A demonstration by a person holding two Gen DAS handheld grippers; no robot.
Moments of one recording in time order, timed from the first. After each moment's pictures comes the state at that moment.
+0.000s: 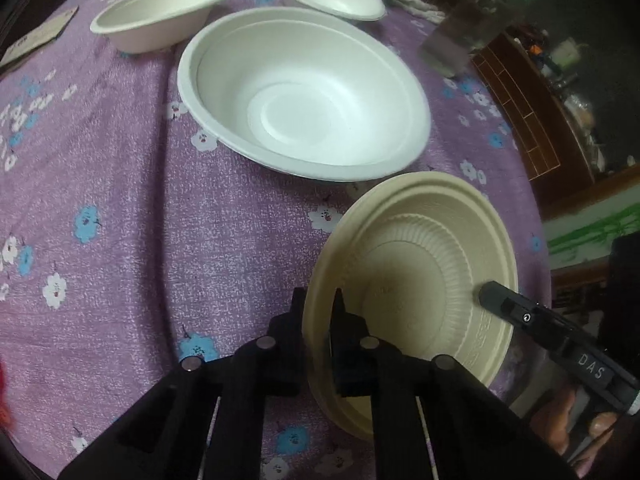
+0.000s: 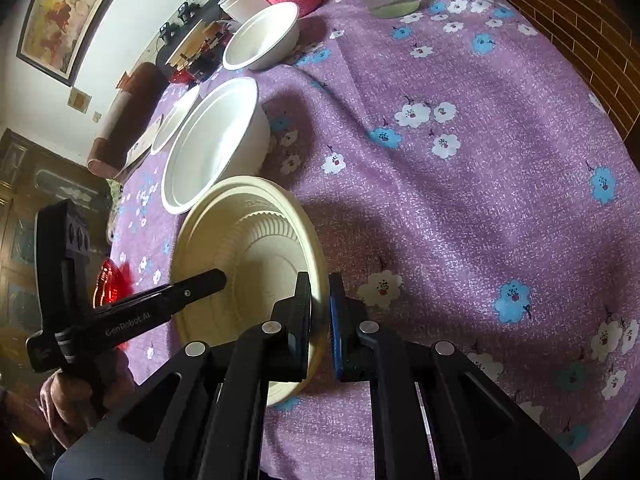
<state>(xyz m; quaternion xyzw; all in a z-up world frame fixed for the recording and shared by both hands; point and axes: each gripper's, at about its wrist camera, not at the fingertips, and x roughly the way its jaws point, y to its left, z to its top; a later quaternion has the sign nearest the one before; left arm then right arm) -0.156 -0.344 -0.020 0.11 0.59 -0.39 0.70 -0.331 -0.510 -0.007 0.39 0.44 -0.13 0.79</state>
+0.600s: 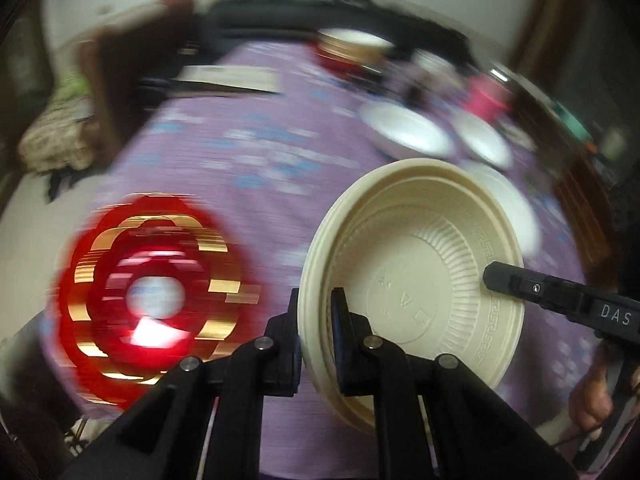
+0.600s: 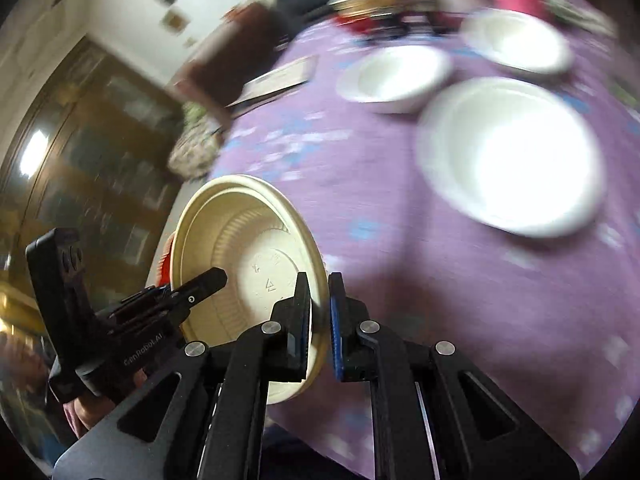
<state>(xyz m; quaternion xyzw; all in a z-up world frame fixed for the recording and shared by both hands) -0.089 -0.104 0.063 0.06 0.47 -0.24 0.85 -0.173 -0.339 0.059 0.30 0.46 0.06 0.84</state>
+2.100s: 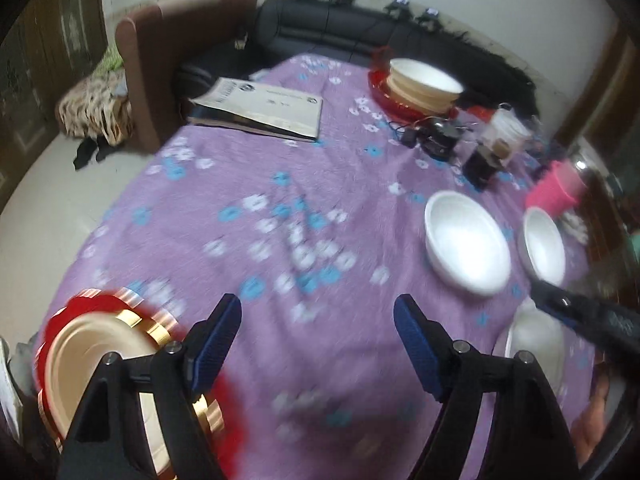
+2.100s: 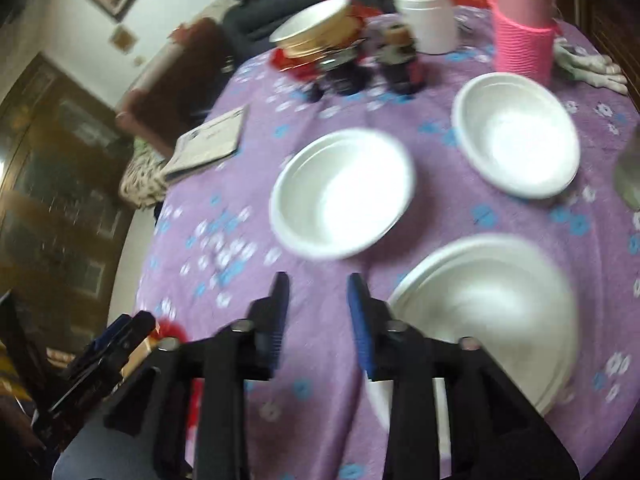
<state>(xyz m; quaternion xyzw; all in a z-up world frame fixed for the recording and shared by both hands) 0.030 -0.211 0.068 0.00 0.50 -0.16 0.85 -0.056 -0.458 0.072 0.31 0.47 -0.06 0.83</state>
